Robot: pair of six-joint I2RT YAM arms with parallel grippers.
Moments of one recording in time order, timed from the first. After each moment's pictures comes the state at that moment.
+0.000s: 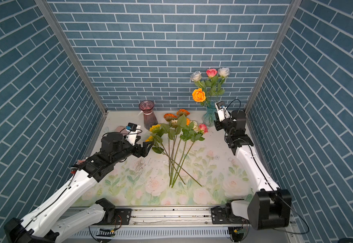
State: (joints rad) left arm -0.55 1.00 0.90 -0.35 0.09 -0.21; right arm 0.15 1.20 1.03 -0.02 -0.22 -0.32
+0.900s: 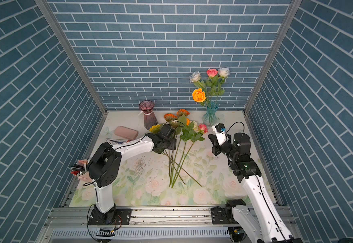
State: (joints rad) left arm -0.68 1.95 1.38 -0.42 -0.15 -0.51; right arm 0.22 0.85 0.77 -0.25 -0.49 -0.17
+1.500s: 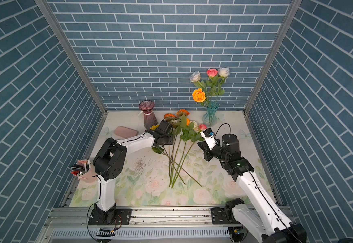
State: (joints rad) left arm -0.61 2.06 1.45 -0.36 -0.12 -0.52; right arm 0.35 0.92 0.75 -0.28 -0.50 -0.16
